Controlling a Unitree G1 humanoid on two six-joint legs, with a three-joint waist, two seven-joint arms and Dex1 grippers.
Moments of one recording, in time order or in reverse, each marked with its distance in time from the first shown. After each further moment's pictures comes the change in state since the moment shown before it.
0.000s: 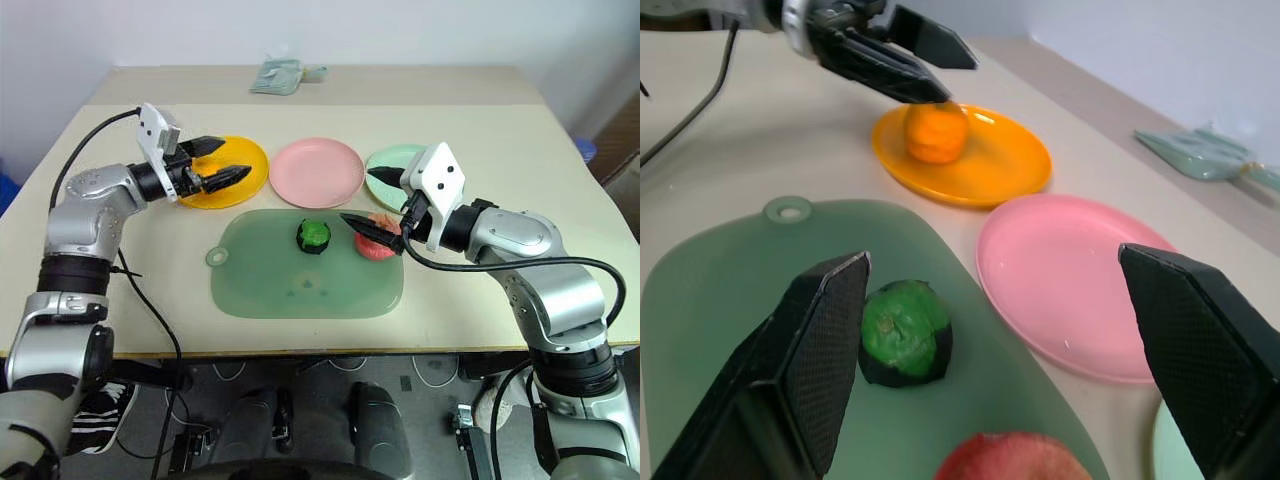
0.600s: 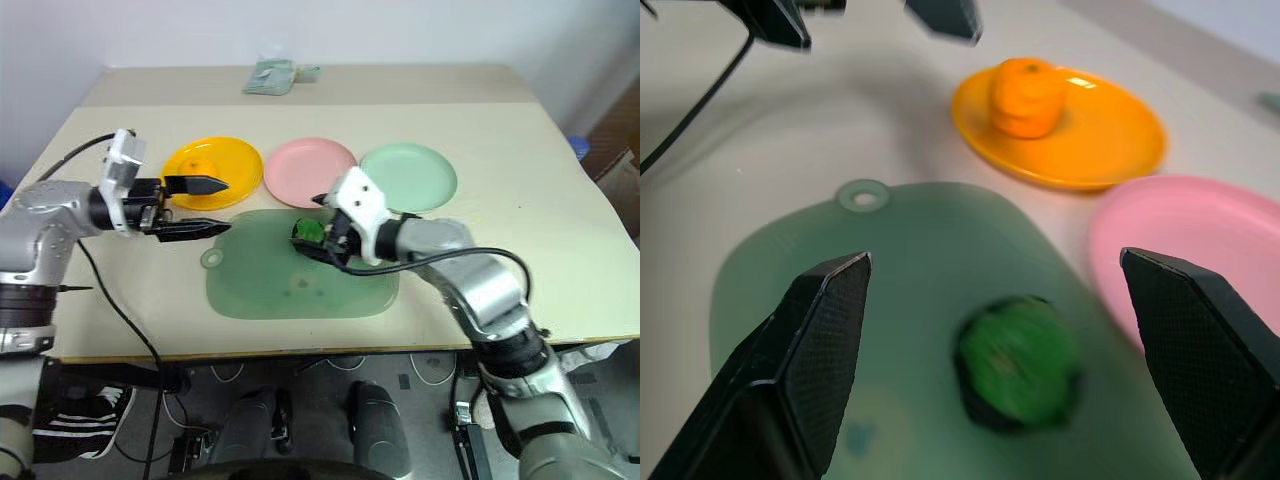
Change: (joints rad) left arm 0.162 0.207 0.020 -0.285 -0.194 0.184 -0.356; right arm -0.150 0.185 0.307 0.046 -0.126 0.143 -0.107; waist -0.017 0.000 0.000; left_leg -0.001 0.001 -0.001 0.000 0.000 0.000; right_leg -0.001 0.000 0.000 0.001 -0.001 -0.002
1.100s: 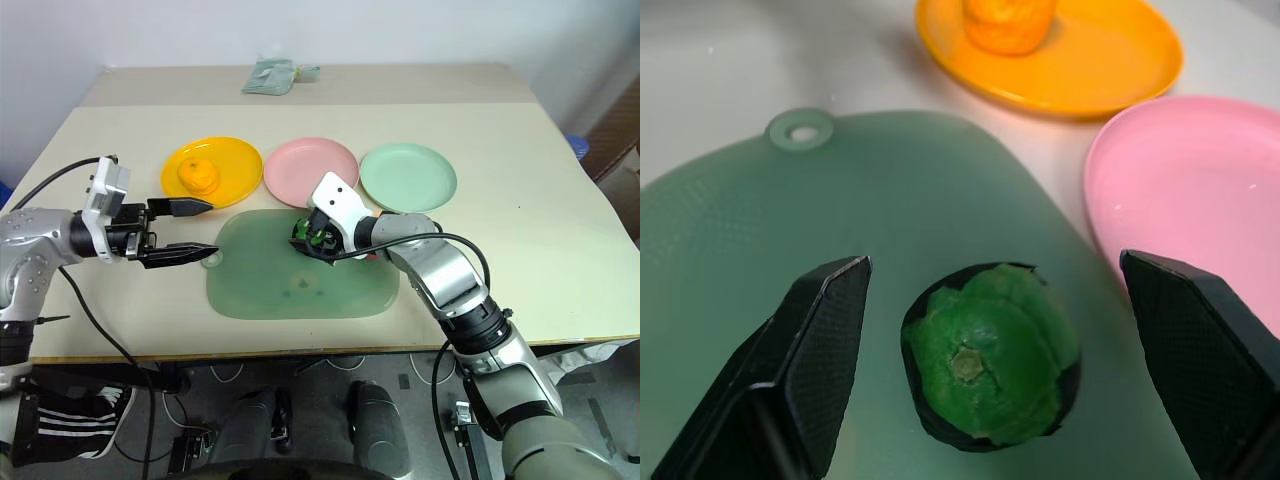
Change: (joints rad) left arm 0.198 0.041 0.080 -0.157 -0.045 0.019 0.073; right arm -0.080 0.064 0.089 0.220 -0.147 -0.009 0.025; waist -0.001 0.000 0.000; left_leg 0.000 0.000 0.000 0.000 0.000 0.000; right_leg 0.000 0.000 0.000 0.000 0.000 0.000
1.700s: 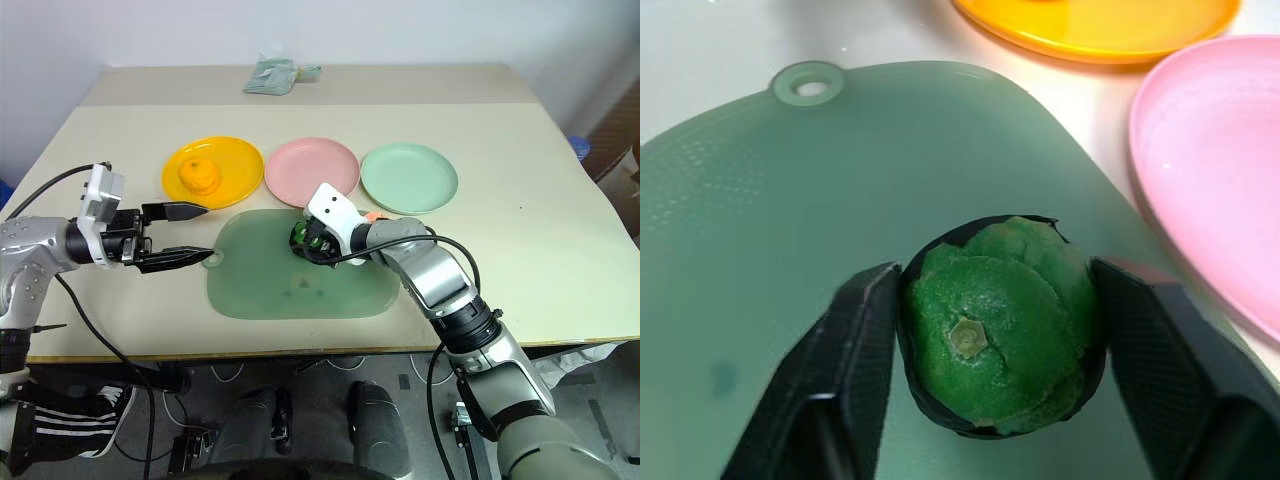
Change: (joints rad) left arm 0.035 0.000 0.021 0.009 -0.003 -0.034 -0.008; right arm 0.015 0.028 0.019 0.027 -0.041 0.019 0.050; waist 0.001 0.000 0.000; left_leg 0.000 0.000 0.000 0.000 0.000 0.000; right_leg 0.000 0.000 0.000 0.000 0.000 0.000
